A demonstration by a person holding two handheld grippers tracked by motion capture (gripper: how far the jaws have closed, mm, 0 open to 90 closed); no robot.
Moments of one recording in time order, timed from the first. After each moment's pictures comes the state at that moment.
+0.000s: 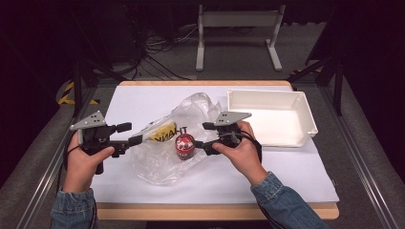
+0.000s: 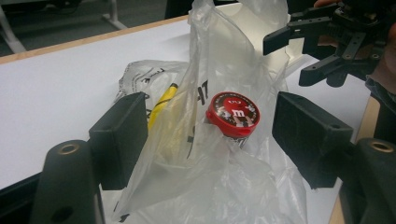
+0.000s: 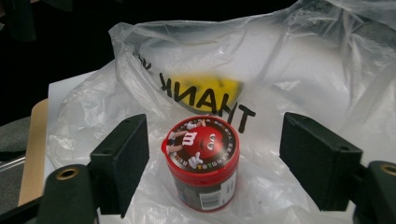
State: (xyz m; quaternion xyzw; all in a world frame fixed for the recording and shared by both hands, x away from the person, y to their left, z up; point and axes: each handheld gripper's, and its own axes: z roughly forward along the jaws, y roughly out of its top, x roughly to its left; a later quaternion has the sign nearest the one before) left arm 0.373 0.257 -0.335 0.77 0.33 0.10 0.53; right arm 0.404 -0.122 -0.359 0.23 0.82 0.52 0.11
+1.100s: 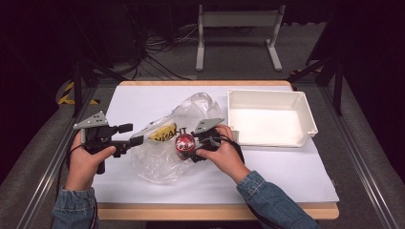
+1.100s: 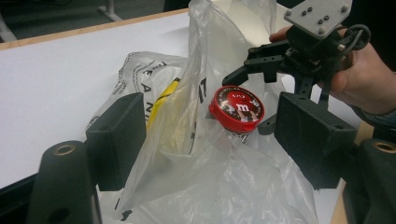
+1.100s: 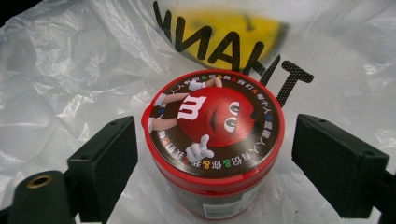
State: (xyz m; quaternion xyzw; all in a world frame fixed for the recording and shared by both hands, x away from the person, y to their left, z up) left arm 0.380 0.257 -0.343 0.78 0.34 0.08 0.53; right arm 0.429 -0.078 -0.415 0.21 0.87 0.45 0.08
